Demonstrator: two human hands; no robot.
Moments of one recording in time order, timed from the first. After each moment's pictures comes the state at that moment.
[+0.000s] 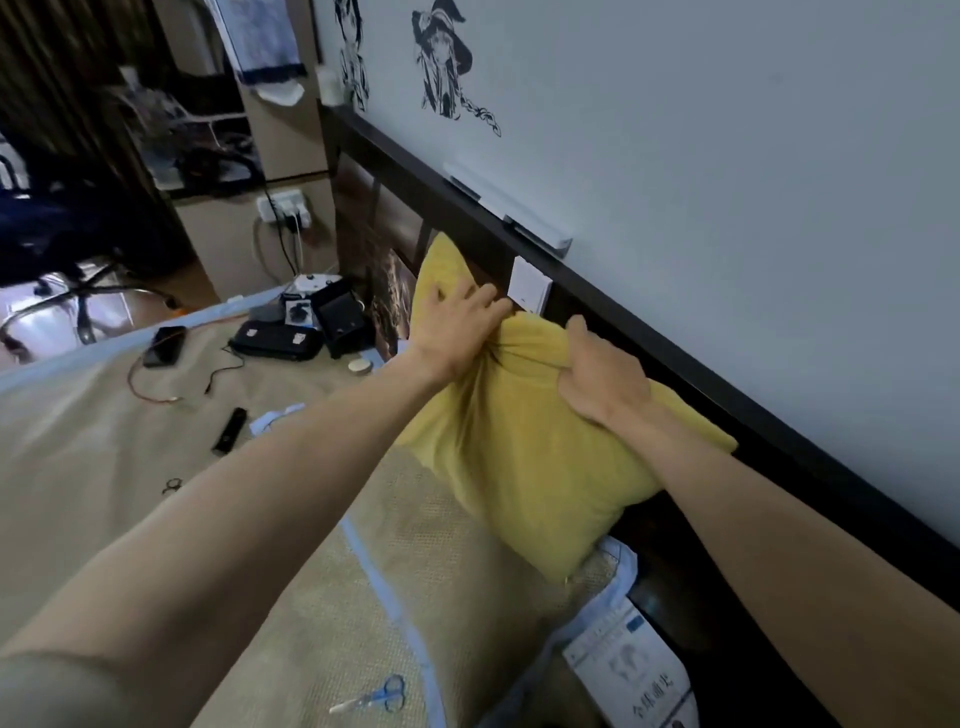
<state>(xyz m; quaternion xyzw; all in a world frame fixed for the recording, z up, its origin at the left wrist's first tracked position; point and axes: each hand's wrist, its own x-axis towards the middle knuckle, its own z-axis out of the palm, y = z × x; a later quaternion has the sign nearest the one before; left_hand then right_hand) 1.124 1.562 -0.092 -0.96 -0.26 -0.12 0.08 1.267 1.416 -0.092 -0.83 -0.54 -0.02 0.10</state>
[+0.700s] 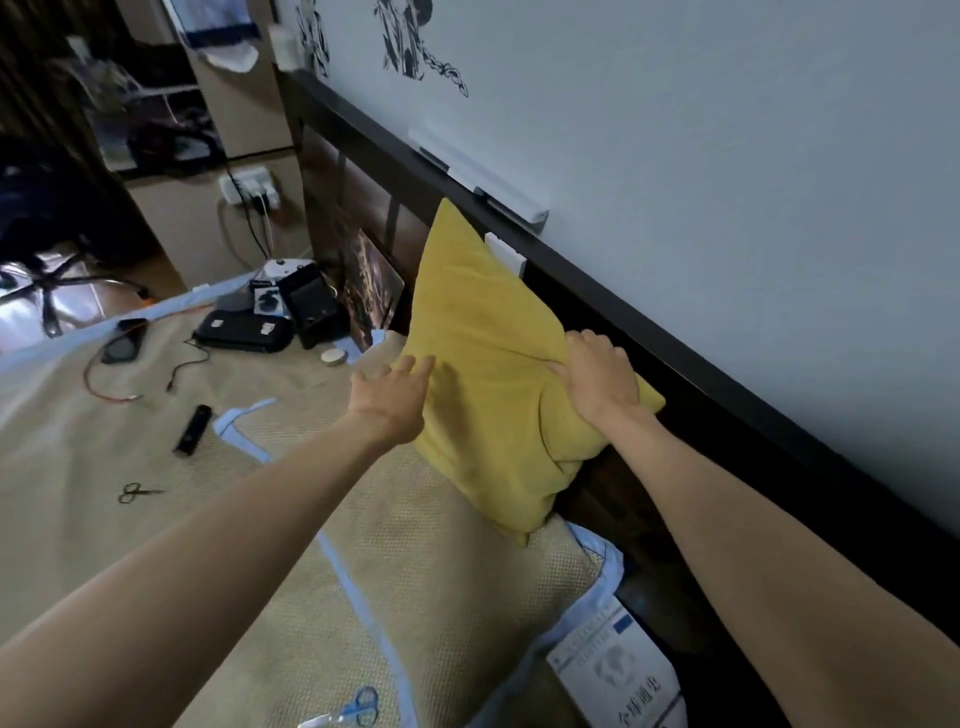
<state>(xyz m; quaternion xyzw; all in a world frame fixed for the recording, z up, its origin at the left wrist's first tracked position) 1.115 1.549 -0.185 -0.90 -0.41 0.10 -0.06 1.340 1.427 -0.174 -0.85 -0.51 -0.04 0.09</state>
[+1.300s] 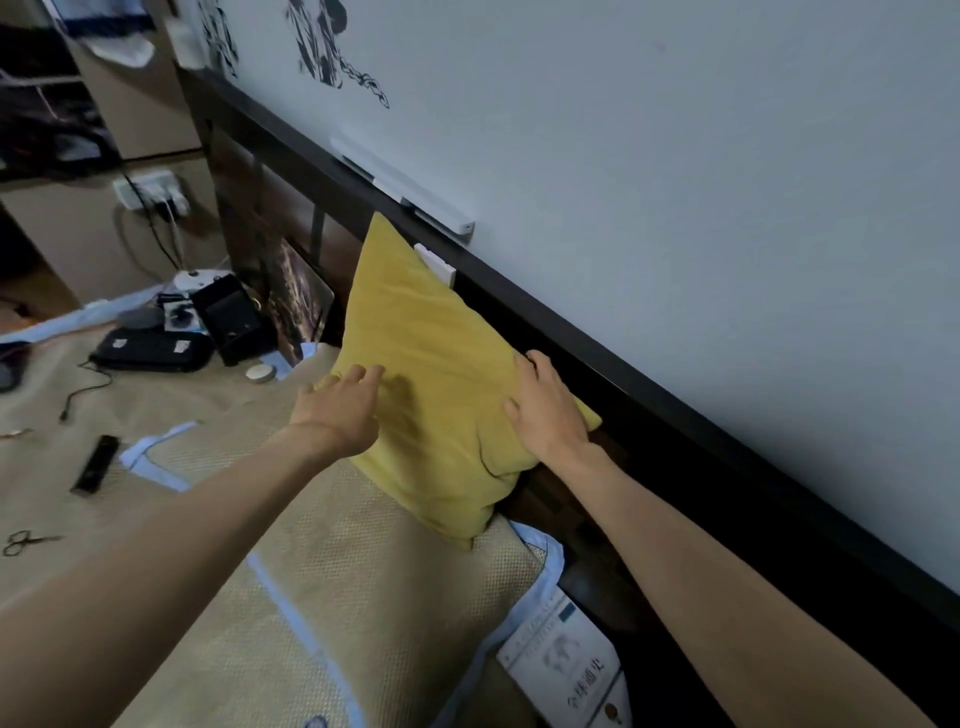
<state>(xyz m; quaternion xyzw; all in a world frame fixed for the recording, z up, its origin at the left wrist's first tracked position) 1.125 1.542 -0.170 -0.92 -0.37 0.07 -0.11 1.323 1.378 -0.166 -0.87 -0.48 0.01 0.13</state>
